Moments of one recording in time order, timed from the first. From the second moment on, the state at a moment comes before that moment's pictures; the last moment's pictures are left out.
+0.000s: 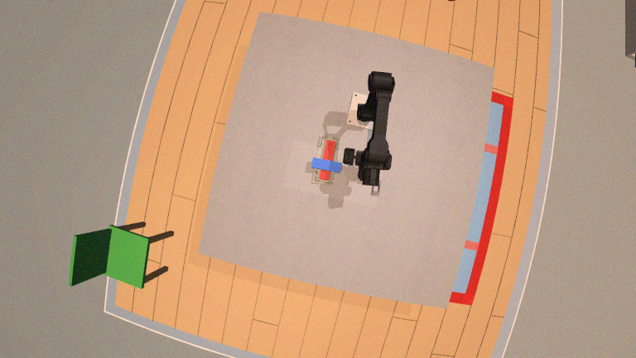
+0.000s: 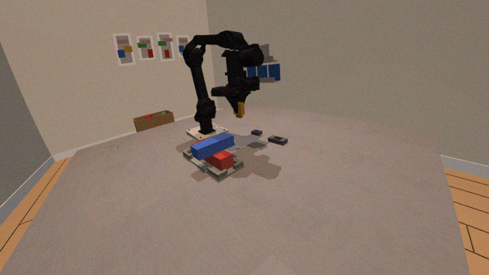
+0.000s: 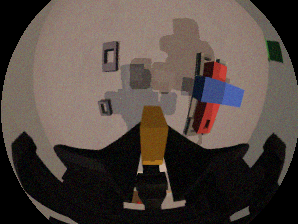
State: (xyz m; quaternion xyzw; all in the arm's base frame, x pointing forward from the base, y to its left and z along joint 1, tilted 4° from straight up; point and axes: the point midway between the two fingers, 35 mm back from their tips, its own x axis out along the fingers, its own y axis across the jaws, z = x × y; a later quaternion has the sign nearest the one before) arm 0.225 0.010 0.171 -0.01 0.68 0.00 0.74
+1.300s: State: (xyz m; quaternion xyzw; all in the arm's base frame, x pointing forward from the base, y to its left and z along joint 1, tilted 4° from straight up) arm 0.195 -0.112 0.147 0.01 0.68 -0.02 0.74
